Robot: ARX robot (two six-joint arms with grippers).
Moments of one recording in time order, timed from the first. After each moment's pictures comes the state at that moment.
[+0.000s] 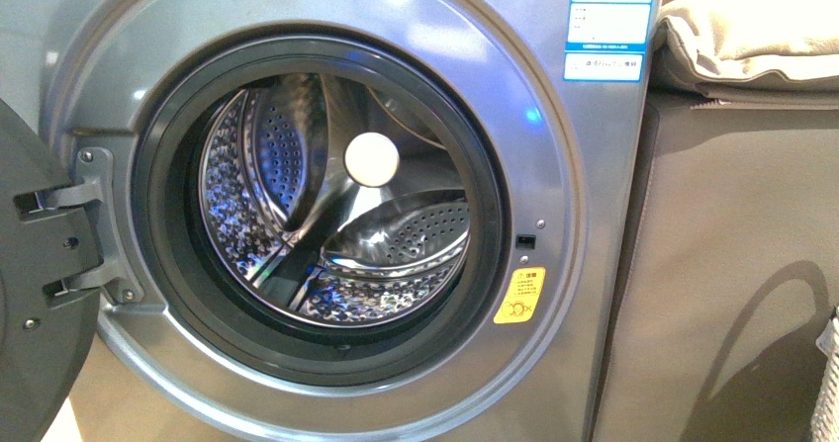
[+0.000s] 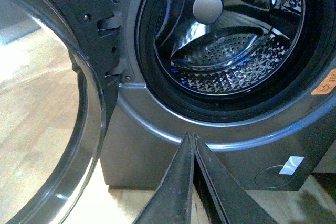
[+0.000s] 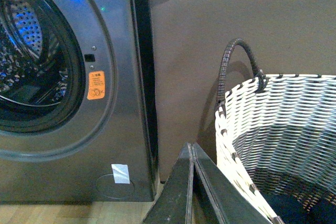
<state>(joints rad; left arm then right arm) 0.00 0.23 0.04 0.19 0.00 0.00 0.00 0.00 0.01 0.00 0.00 0.00</state>
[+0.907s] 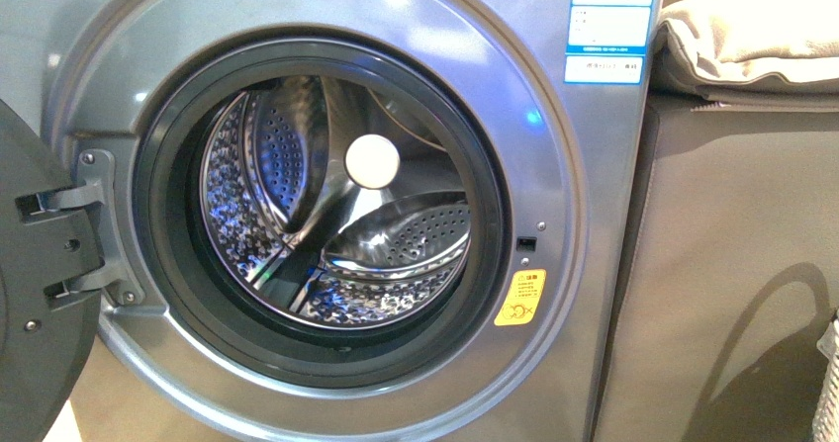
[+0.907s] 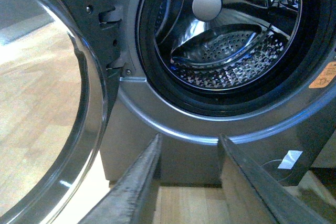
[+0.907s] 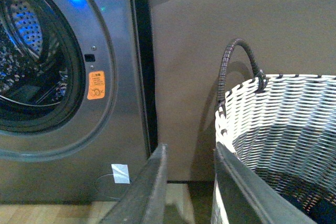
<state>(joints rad) 0.00 0.00 0.01 0.00 0.00 0.00 0.00 0.00 0.01 0.00 0.00 0.00</state>
